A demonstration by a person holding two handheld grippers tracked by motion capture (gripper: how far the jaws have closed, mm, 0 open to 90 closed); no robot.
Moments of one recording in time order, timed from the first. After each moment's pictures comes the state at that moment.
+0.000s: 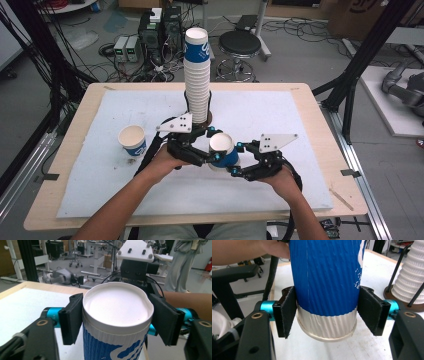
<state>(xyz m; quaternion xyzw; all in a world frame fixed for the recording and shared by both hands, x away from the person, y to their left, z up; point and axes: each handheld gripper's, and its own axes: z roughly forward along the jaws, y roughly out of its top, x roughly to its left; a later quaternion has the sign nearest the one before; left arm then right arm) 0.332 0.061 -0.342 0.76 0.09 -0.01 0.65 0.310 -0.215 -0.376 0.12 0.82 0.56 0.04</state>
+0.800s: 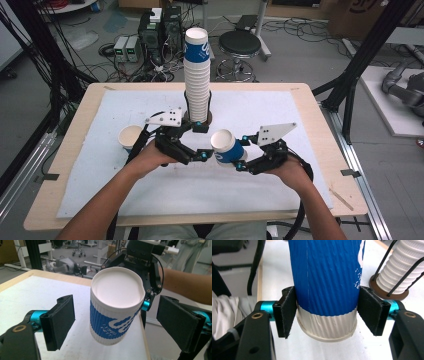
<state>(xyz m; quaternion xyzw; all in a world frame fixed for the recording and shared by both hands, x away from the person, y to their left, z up) 0.337 0.088 -0.328 0.78 0.11 -0.01 0.61 0.318 -0.216 -0.342 0.11 0.88 0.46 0.08</state>
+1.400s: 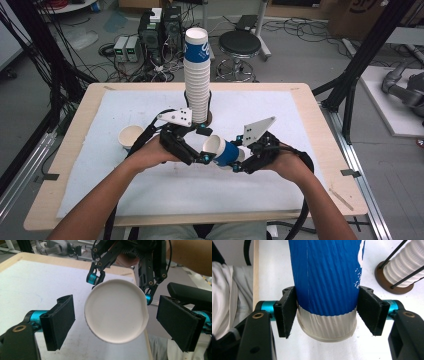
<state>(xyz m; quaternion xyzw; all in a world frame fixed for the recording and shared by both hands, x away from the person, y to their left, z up) 0.344 0.073 -0.323 0.83 0.08 -0.02 0.55 0.323 -0.189 -0.323 0.05 0.93 0.35 0.09</state>
